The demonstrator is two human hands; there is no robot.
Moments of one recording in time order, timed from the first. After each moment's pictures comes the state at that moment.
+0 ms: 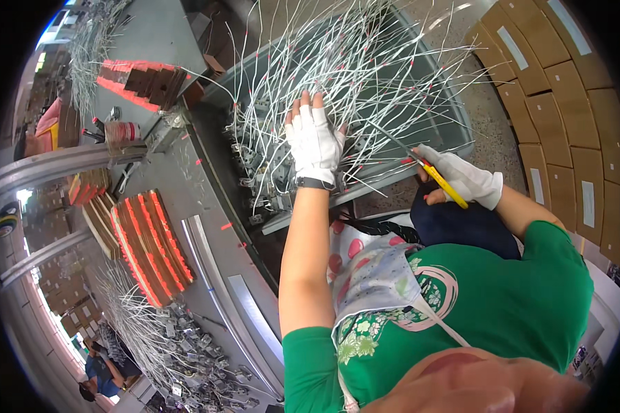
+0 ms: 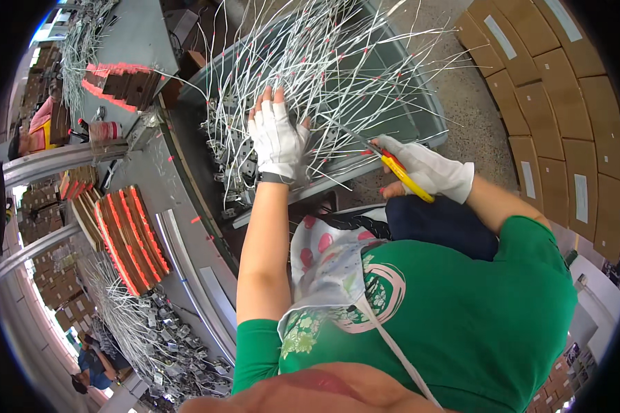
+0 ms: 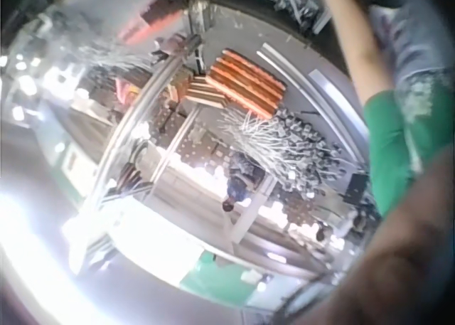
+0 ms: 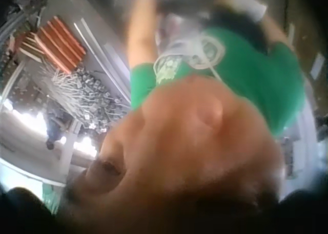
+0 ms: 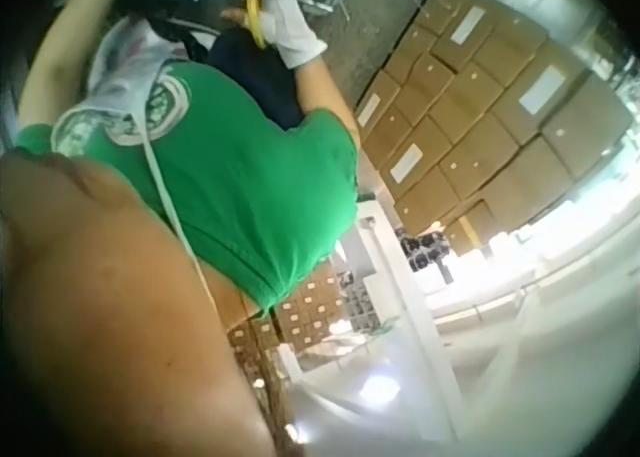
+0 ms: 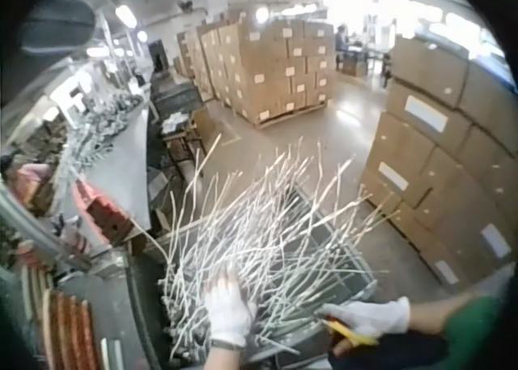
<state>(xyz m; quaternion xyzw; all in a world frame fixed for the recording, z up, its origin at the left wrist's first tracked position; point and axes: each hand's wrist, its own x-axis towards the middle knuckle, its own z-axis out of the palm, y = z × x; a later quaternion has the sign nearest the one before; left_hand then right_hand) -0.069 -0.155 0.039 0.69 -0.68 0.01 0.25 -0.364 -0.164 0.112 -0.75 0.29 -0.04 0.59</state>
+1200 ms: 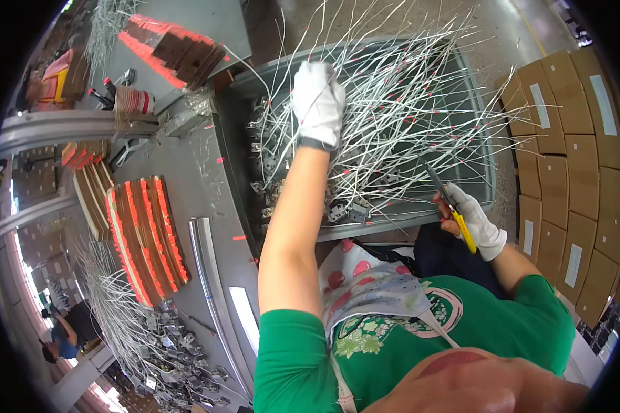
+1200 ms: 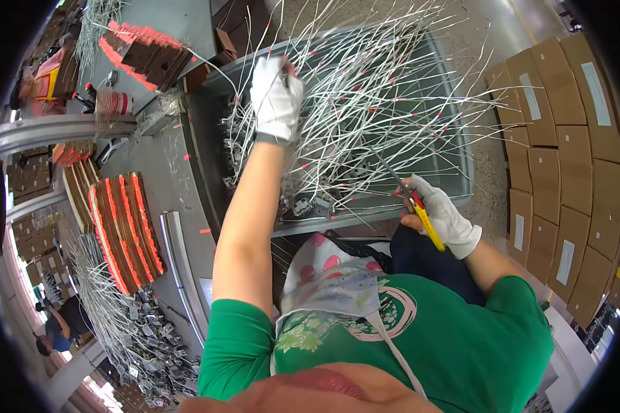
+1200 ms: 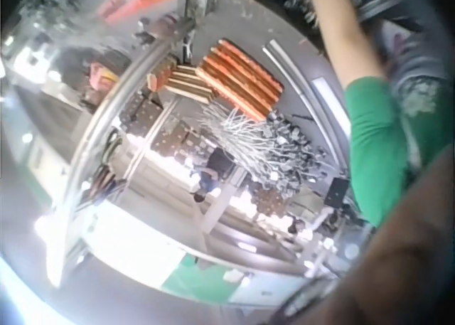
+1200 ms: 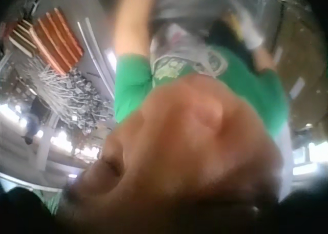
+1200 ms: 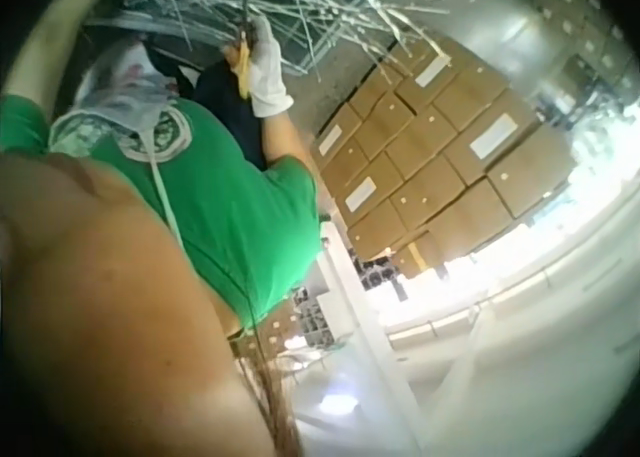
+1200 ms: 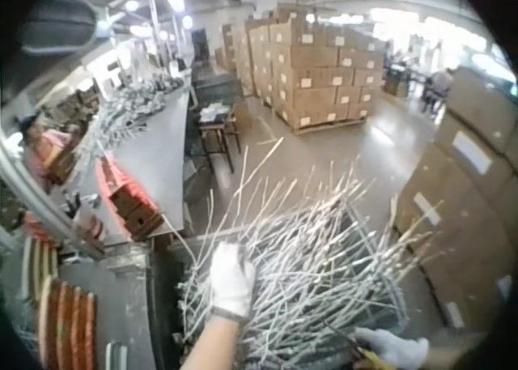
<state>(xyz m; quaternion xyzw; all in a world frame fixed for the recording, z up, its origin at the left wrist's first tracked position) 0.005 -0.265 0.042 0.67 -0.57 0.10 0.46 -0.332 -0.182 0.111 -0.66 0.36 -0.08 0.65</state>
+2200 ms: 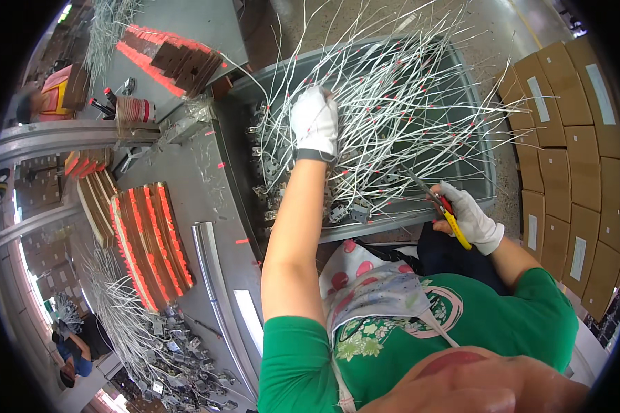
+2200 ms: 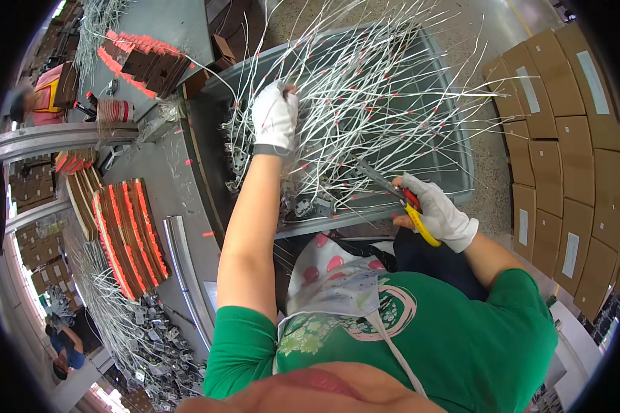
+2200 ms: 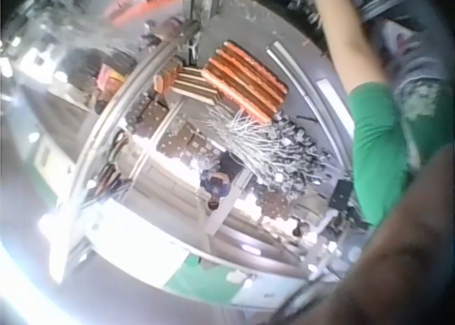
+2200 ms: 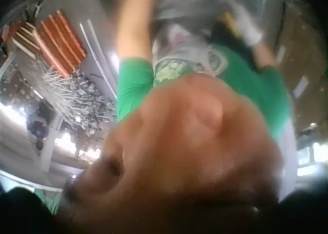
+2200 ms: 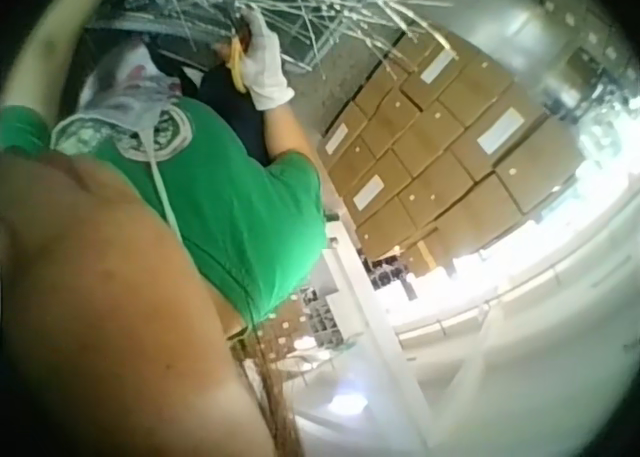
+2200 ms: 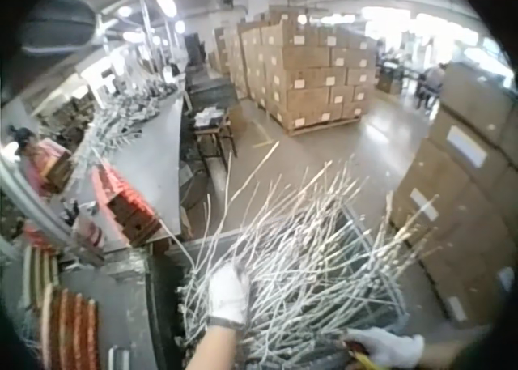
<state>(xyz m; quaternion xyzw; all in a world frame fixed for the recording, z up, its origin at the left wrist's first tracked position) 0.008 -0.243 0.024 0.77 -0.54 -0.07 0.34 -0.328 -0.180 0.093 -0.76 0.32 -0.12 0.56</state>
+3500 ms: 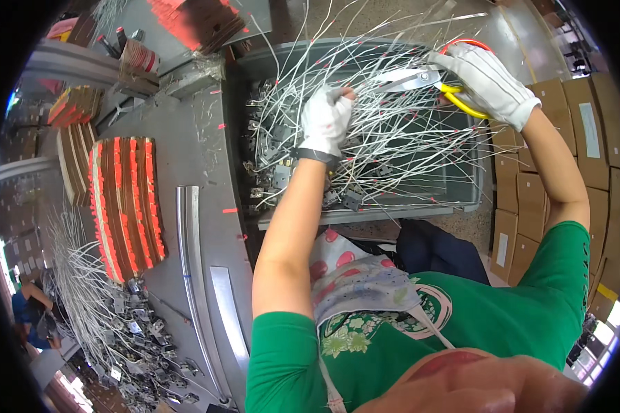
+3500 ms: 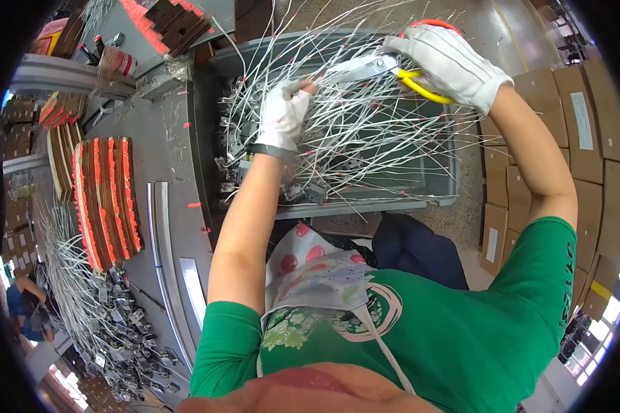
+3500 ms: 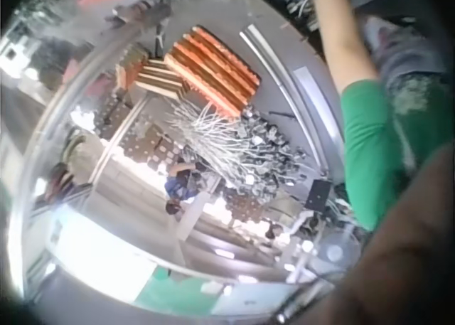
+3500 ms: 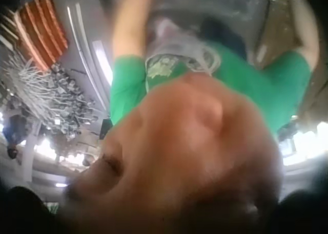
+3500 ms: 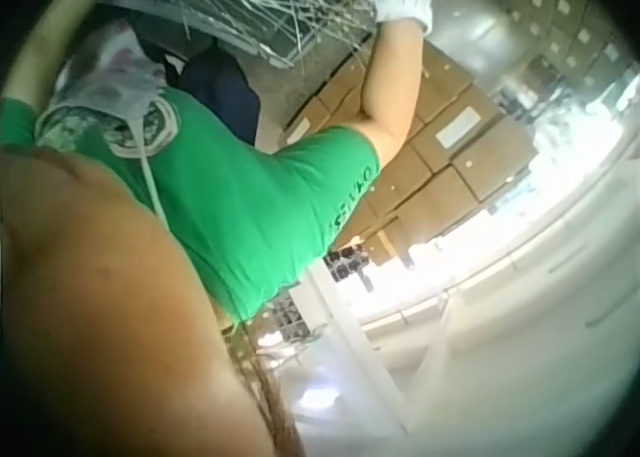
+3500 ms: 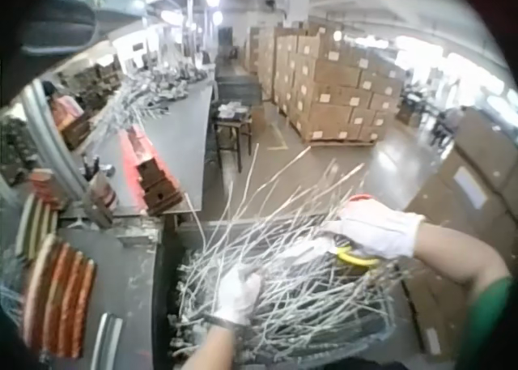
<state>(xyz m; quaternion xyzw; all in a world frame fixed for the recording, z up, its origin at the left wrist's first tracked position) -0.003 -0.205 0.026 0.71 -0.43 -0.27 0.49 -0.222 -0.346 0.224 -0.99 0.12 0.01 -0.01</state>
